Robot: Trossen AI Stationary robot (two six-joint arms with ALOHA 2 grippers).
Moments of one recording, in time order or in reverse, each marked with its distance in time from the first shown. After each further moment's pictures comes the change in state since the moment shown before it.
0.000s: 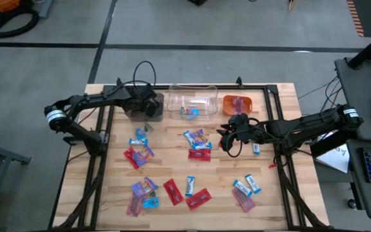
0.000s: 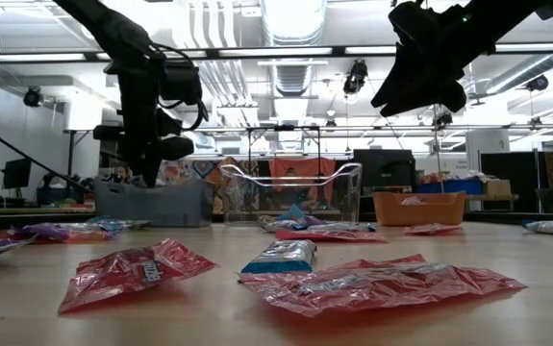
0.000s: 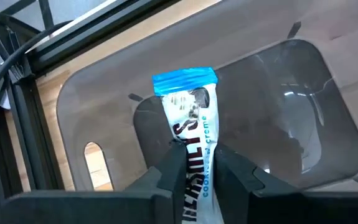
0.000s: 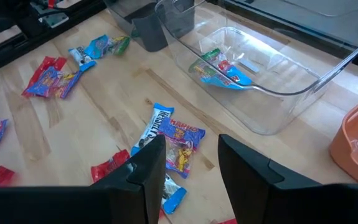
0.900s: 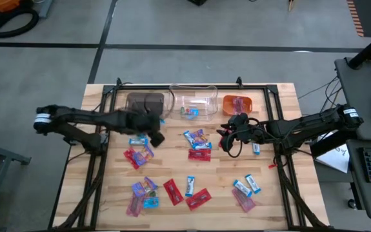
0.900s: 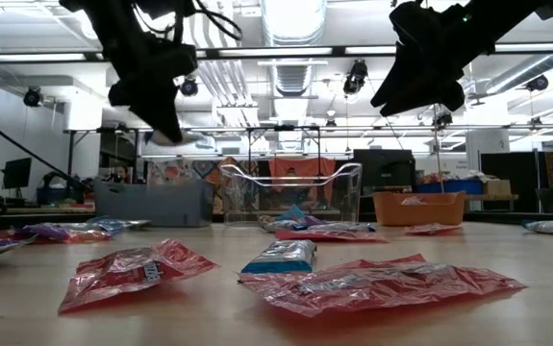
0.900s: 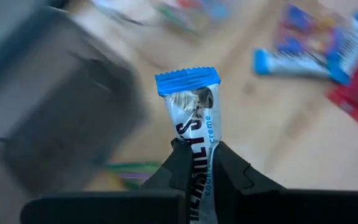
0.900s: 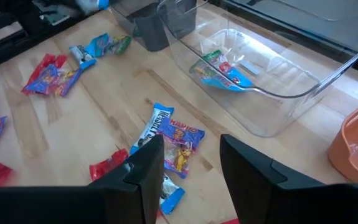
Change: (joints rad) left arm -0.508 -0.187 0.024 -0.005 0.047 -0.016; right arm 0.000 0.000 0.000 0.003 0.000 -0.023
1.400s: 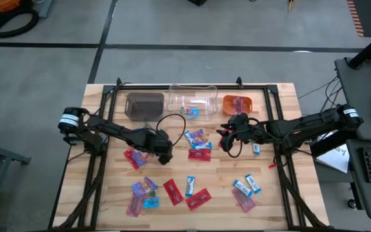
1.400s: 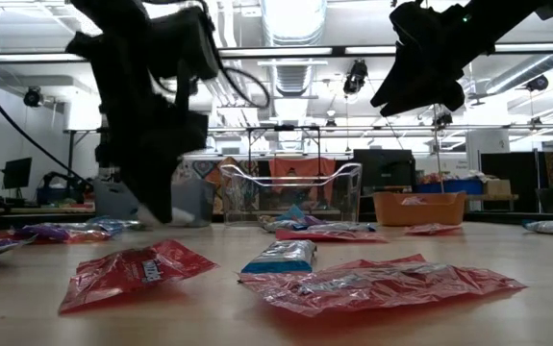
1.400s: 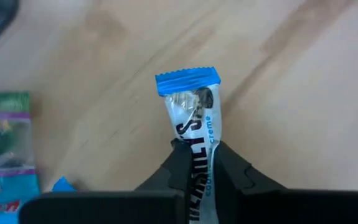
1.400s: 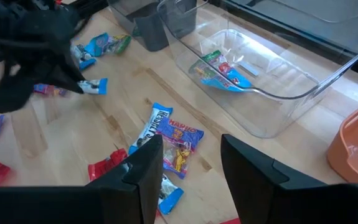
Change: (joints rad) left arm -0.200 0.356 -0.039 0.147 0.105 -0.292; right arm -0.001 0.000 0.000 -0.001 0.001 -0.011
